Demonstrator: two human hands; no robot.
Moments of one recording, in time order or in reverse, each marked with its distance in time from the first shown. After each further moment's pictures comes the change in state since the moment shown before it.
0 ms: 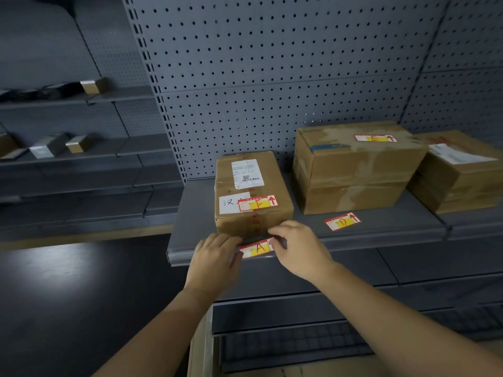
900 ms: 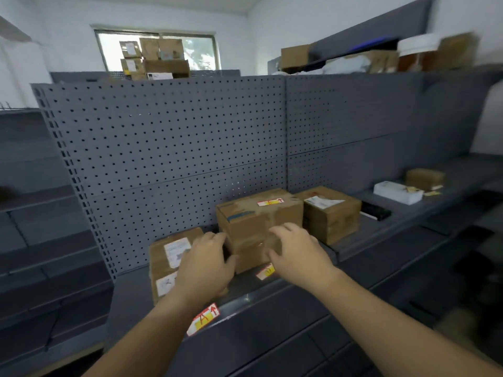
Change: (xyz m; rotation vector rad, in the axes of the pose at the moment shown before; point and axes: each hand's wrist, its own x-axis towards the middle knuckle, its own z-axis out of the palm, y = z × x) left_hand 0.100 0.139 -0.109 -0.084 -0.059 0.146; right_hand -0.092 -0.040 -0.177 -0.215 0.344 0.295
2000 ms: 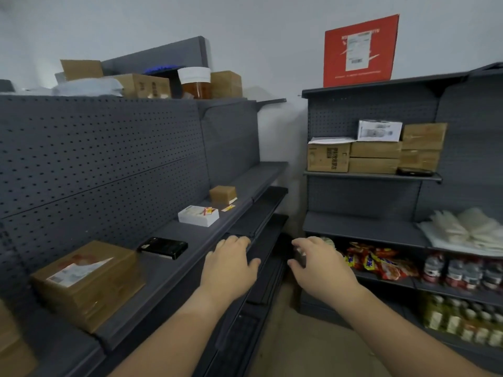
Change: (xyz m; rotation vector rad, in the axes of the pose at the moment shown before) left_hand 0.073 0.535 0.182 -0.292 -0.242 0.664; right_hand -0.174 0.418 -0.238 -0.256 0.300 0.707
